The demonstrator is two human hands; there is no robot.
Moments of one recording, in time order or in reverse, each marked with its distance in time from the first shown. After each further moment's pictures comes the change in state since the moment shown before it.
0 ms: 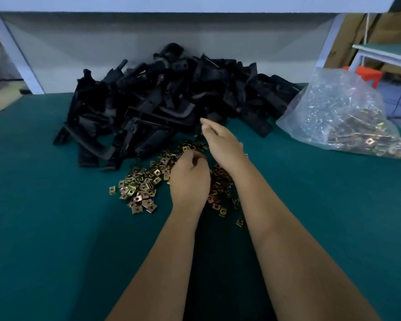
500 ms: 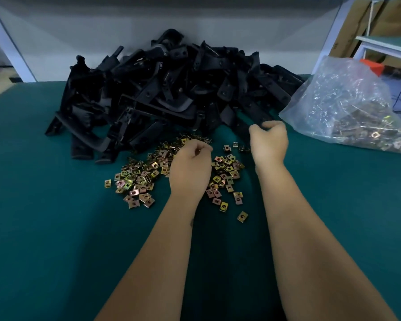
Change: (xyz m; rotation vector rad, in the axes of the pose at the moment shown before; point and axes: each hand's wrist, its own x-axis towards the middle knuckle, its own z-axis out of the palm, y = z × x) left_hand 0.013 -0.002 0.004 -0.003 -0.076 -0.071; right_hand -0.003 0.038 -0.036 0.288 0.682 0.221
